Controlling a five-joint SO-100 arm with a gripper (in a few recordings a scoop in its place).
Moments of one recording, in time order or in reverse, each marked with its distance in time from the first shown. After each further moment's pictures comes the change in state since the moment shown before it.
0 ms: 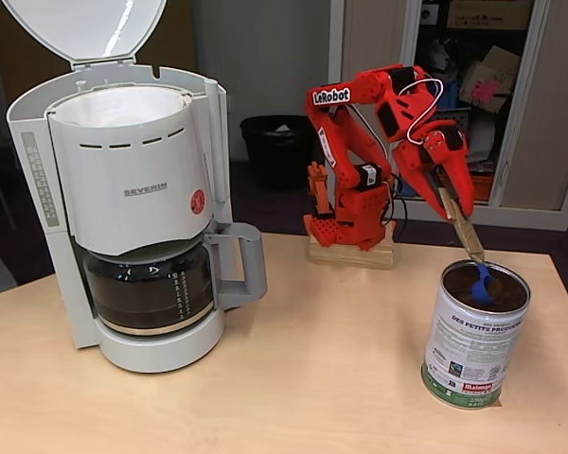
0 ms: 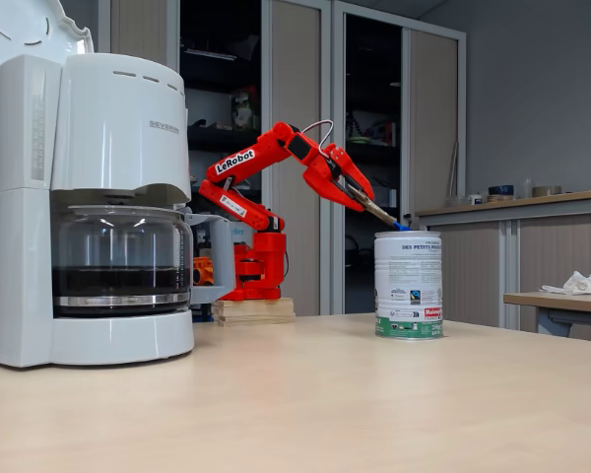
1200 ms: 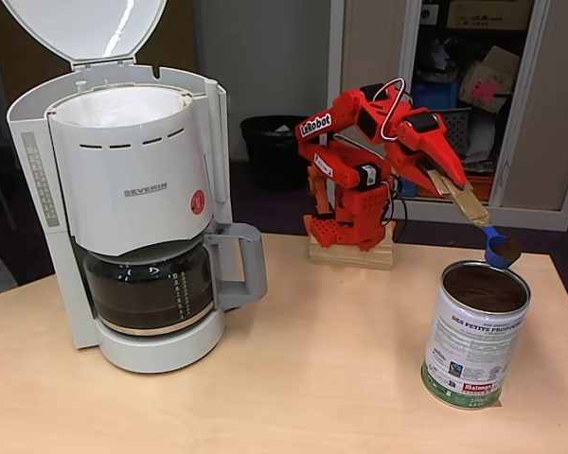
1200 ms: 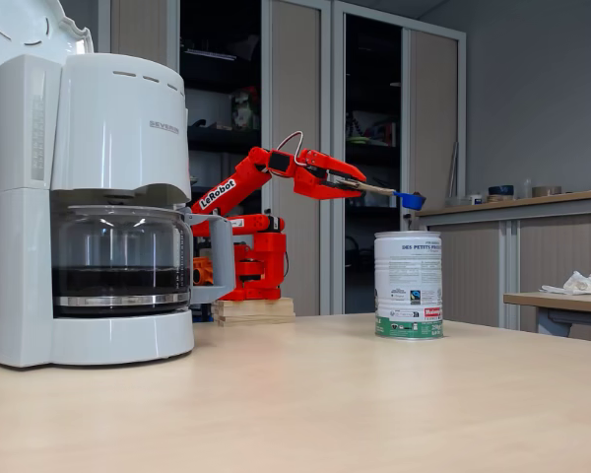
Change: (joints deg) arm 0.4 30.5 19.2 -10.4 19.2
